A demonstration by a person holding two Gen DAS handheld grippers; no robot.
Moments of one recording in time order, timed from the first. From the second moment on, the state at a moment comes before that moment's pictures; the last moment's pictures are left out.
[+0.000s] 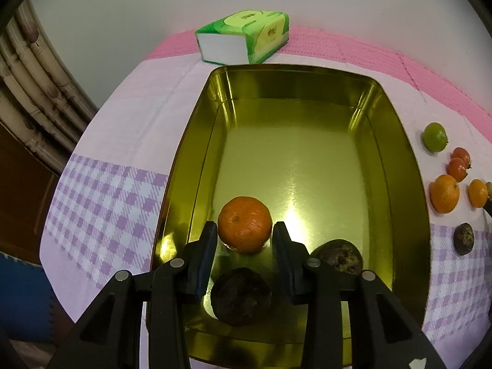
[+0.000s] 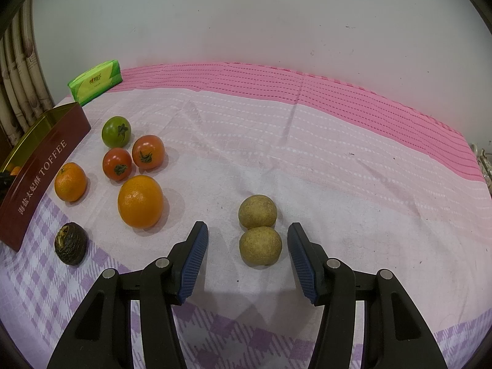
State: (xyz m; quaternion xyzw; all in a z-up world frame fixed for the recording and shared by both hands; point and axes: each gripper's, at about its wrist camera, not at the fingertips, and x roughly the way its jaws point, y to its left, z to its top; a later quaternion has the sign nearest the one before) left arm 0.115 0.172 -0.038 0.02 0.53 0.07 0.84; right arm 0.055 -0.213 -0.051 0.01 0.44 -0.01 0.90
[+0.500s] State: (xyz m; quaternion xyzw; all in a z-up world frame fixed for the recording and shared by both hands) left arm 0.087 0.171 0.003 0.03 0.49 0.07 0.87; right arm 0.054 -0.215 -0.053 0.02 0.44 -0.01 0.90
